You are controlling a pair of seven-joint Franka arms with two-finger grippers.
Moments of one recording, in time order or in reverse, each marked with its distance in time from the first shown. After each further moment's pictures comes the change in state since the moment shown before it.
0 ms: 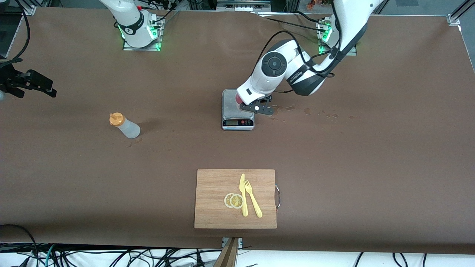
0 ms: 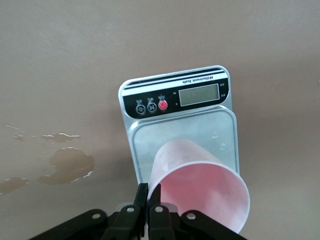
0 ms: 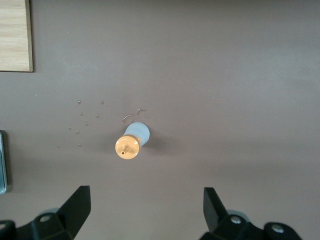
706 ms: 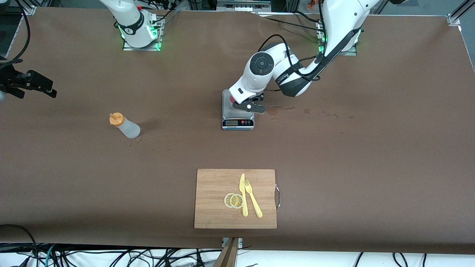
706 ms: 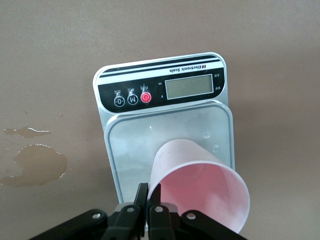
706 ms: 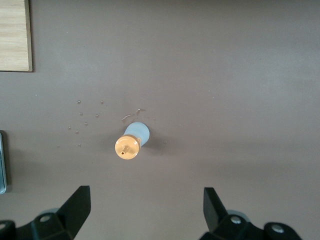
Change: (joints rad) left arm -0.065 0.050 0.023 0.003 0.052 0.052 -0.090; right arm 0.000 0.003 0.000 0.000 0.000 0.001 0.000
